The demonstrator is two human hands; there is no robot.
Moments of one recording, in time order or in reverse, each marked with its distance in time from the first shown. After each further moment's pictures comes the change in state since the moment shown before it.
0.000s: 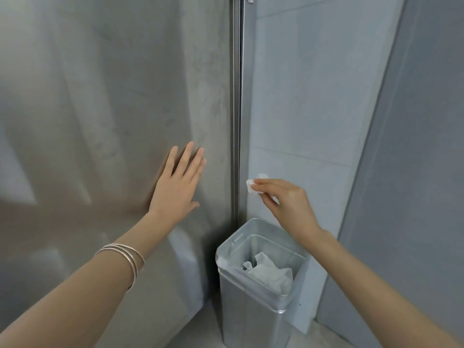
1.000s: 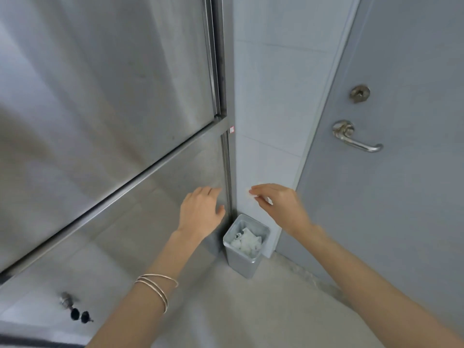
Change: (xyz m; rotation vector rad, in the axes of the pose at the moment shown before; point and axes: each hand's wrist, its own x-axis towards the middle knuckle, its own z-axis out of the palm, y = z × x) left_hand 0.112 -0.315 -0.353 -1.017 -0.416 0.027; right_hand 0.325 -0.205 -0.325 0.024 -0.396 0.395
